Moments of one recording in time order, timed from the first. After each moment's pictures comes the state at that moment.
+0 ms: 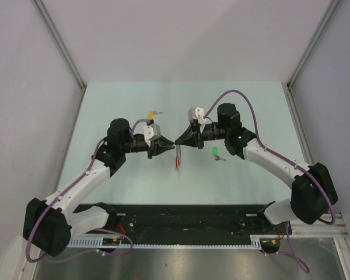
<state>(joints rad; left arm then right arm) -0.45 1.08 0.73 0.10 0.90 0.29 0.61 1.42 1.01 0.20 -0.99 -0.24</state>
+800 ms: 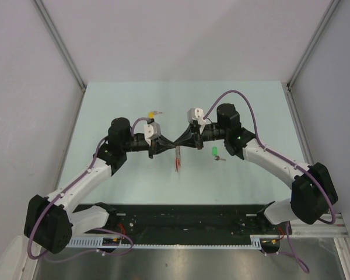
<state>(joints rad) -0.44 1.11 0.73 0.15 0.94 0.25 0.62 1.42 1.01 0.21 -1.01 -0.24</state>
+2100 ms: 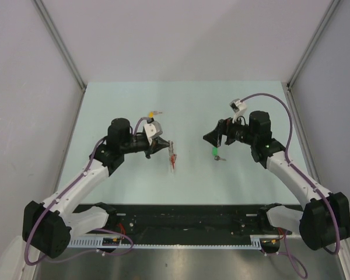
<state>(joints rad) -0.44 1.07 0.77 -0.07 0.74 0.32 0.33 1.17 0.80 0.04 -0.58 0.27</state>
